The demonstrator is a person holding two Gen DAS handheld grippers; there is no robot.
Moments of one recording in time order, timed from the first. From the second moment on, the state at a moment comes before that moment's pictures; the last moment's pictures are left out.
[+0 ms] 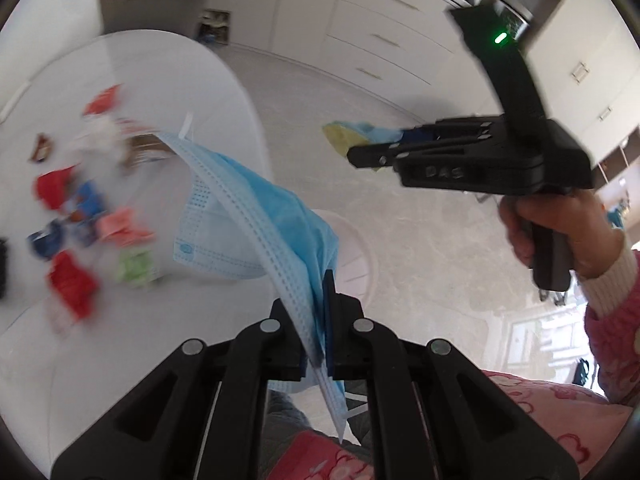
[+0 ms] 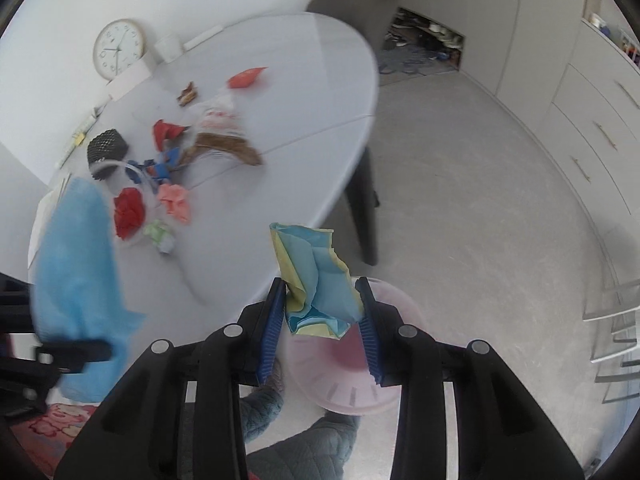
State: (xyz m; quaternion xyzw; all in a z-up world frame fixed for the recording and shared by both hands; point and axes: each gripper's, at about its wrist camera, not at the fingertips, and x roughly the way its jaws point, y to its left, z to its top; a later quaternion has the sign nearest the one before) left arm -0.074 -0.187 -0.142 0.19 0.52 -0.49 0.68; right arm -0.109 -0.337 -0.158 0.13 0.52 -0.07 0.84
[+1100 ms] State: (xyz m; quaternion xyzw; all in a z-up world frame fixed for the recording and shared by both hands) left arm -0.116 -0.291 -0.168 0.08 0.59 -0.49 0.64; right arm -0.155 -0.420 -0.168 0.14 0.51 0.08 0.84
